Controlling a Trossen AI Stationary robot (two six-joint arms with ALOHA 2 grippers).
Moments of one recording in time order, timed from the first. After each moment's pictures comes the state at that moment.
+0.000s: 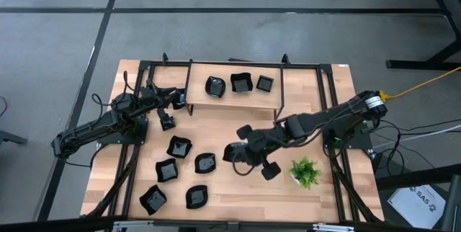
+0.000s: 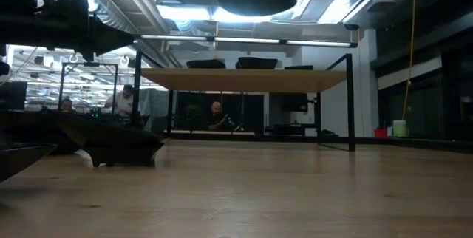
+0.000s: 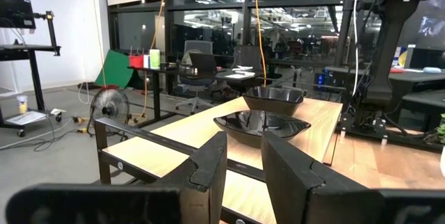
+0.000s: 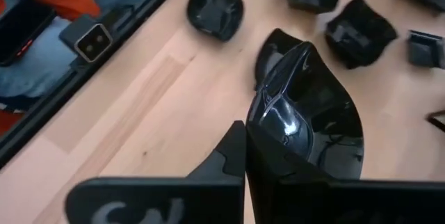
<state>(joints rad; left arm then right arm) 0.46 0.00 0.01 0.12 -0.06 -0.05 0.31 1.63 1.46 -0.64 -0.06 -0.29</state>
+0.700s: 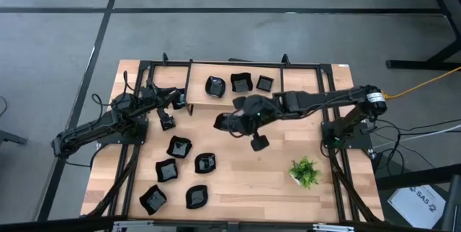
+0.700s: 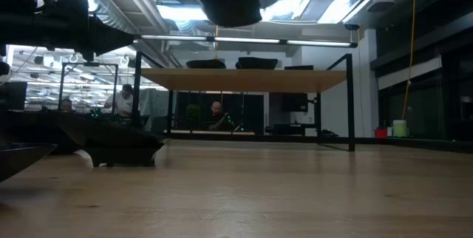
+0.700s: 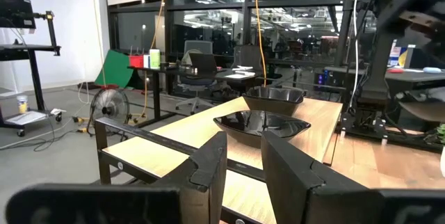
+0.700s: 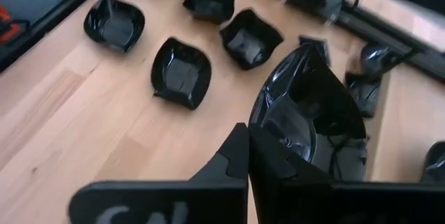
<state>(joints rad) 0.46 0.00 0.01 0.12 -0.06 -0.05 0.08 1.60 1.46 -0.55 -0.08 -0.44</state>
